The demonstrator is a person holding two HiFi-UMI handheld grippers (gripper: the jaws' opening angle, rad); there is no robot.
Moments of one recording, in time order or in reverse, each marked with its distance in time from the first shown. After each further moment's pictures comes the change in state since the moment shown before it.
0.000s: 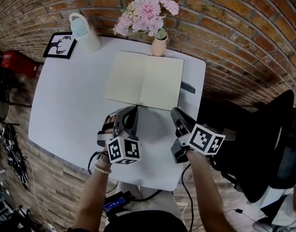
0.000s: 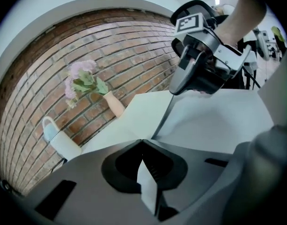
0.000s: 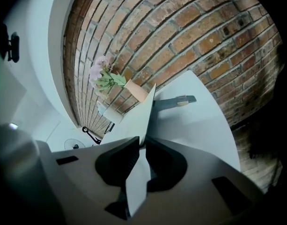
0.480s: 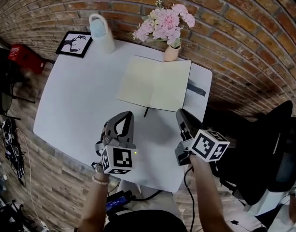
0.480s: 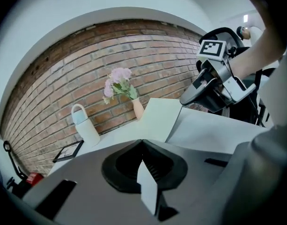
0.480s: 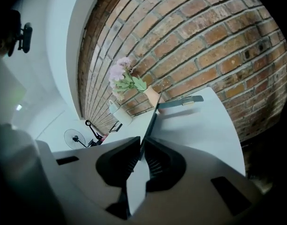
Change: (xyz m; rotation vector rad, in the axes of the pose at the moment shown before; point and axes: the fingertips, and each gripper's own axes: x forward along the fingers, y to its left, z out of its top) left arm -0.068 0.050 -0.003 -0.277 -0.058 0.114; right arm -0.006 0.054 0.016 -0.174 -0.049 0.036
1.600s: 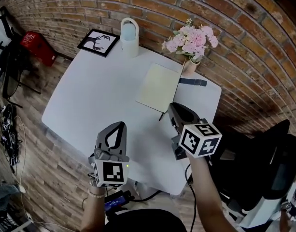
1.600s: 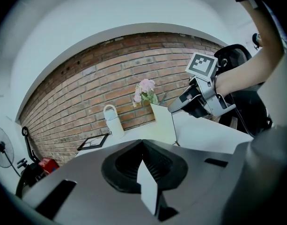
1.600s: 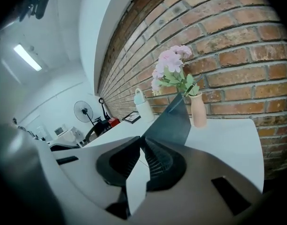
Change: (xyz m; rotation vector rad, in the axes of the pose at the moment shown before) left arm -0.097 0.059 -0.014 -0.134 -0.020 0.159; right arm 0.052 0.107 0.002 -0.392 0.083 0.088
